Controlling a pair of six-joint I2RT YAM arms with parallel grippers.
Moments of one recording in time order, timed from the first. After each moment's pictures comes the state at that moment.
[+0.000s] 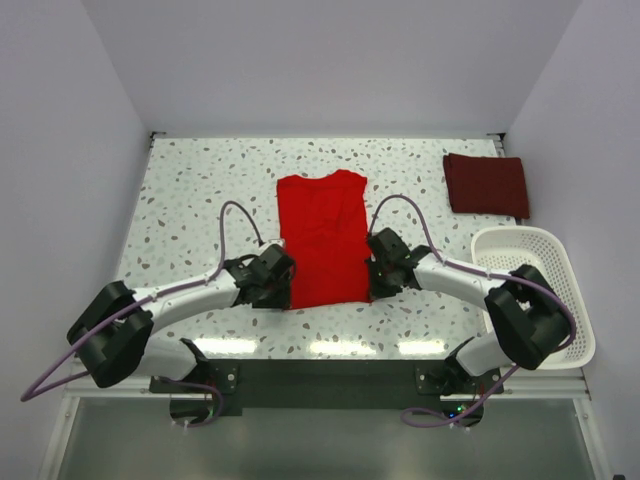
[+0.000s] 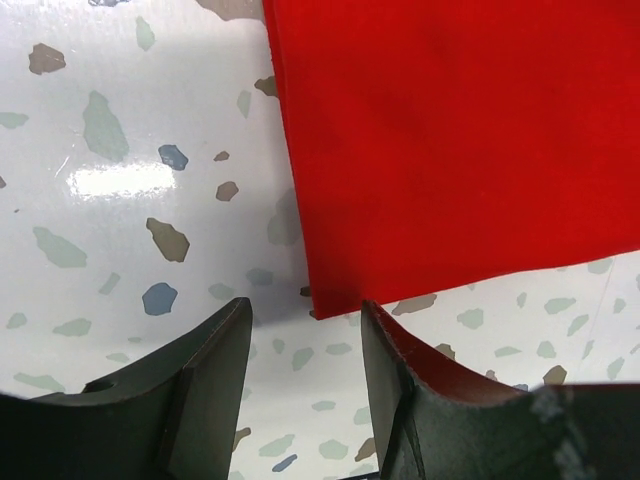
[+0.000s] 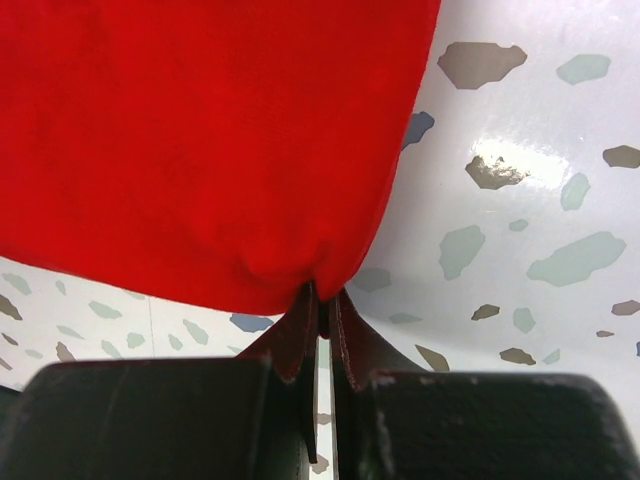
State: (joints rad) left arm -0.79 1.34 0.67 -0.50 -0.16 -0.77; right arm 0.66 1.47 0.74 -0.43 -0.01 0.51
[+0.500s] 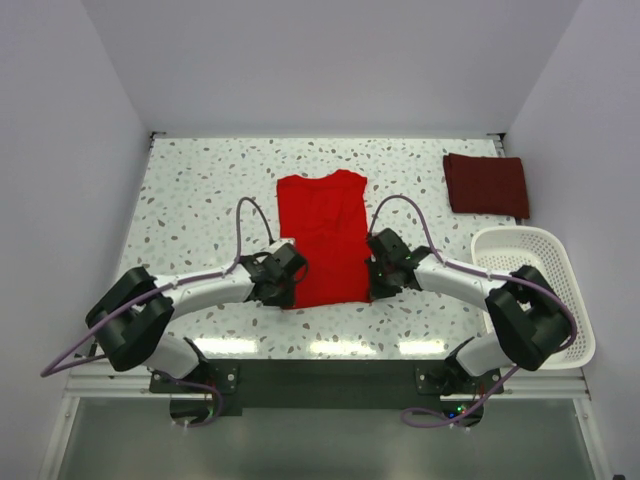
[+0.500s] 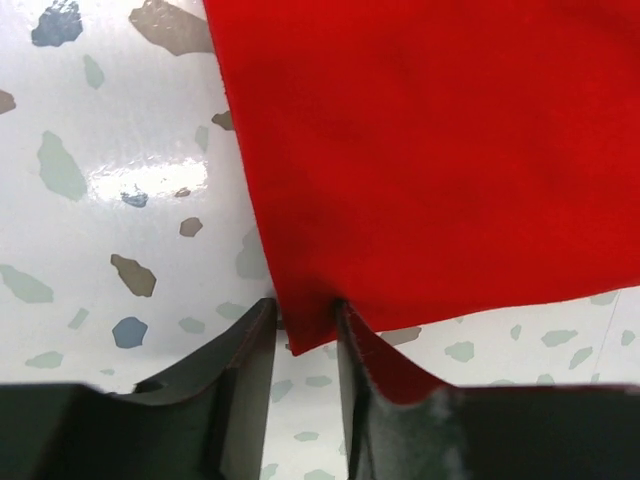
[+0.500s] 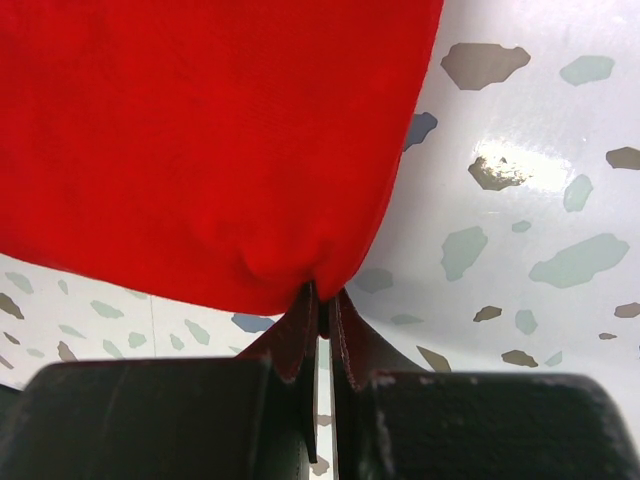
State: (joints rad) left arm -0.83 1.46 0.73 -0.48 -0.20 -0.77; right arm 0.66 1.47 0.73 -0.42 -0.02 0.51
